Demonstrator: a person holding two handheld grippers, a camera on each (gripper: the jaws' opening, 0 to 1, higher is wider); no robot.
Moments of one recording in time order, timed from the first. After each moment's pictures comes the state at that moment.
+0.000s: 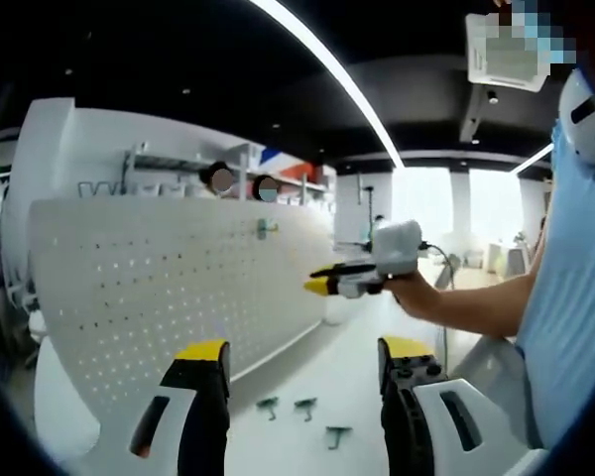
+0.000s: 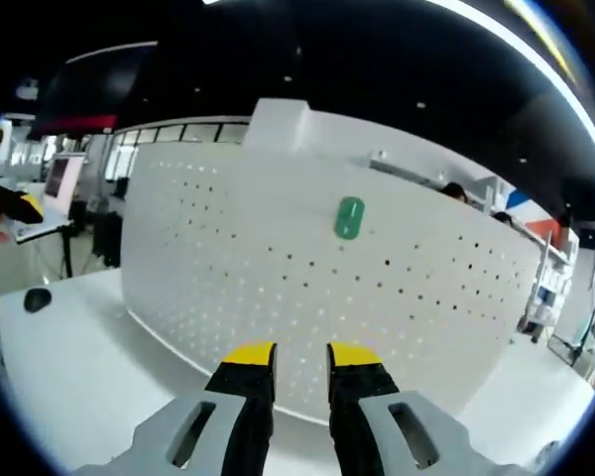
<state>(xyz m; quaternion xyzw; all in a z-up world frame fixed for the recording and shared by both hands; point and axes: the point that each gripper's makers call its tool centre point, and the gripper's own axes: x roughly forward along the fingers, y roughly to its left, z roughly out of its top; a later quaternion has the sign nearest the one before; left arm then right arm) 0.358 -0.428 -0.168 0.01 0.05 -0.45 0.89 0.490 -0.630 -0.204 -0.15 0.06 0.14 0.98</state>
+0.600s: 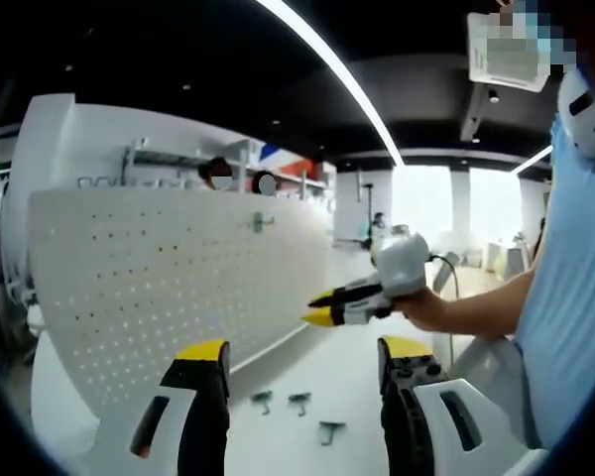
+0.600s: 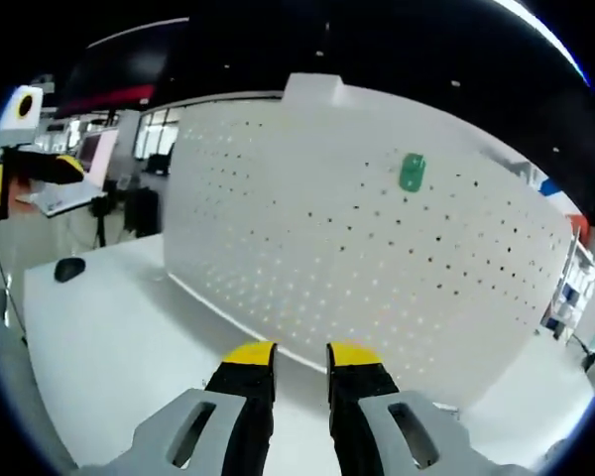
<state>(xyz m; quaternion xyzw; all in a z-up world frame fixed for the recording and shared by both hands) 0.350 -0.431 -0.175 0.01 0.06 -0.45 0.89 0.458 -0.590 -0.258 -0.17 0.13 0.21 0.95</state>
